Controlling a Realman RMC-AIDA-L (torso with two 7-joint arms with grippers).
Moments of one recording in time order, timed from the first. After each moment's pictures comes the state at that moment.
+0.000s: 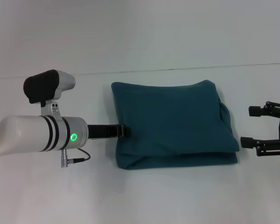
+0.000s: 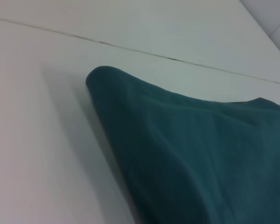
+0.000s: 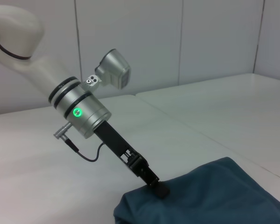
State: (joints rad) left arm -0.88 -2.16 0.93 0.37 2.12 0.78 -2.22; right arm 0.39 1.97 -0.63 -0.88 -1.96 -1.70 1.31
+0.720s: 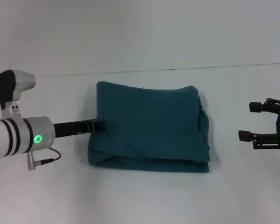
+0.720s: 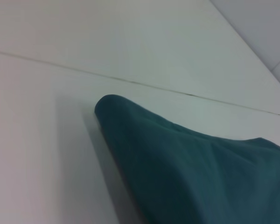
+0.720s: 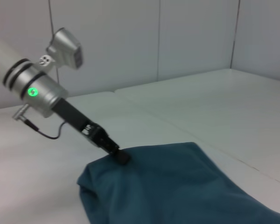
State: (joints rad) left arm -0.68 -2.16 0.92 0.63 2.11 0.91 -2.22; right arm 0.39 1.98 -0.63 -0.87 -1.96 -1.62 1.31
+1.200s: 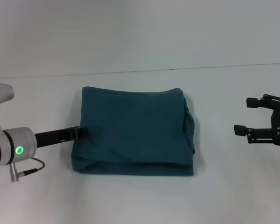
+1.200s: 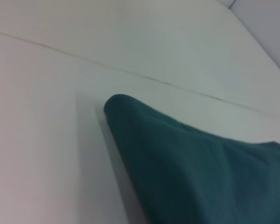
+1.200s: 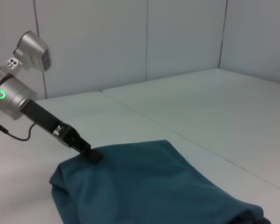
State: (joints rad) left arm -0.58 -2.16 0.92 0.69 2.10 0.93 -2.22; right arm 0.40 2.00 -0.64 -0.87 -1.96 -1.57 1.32
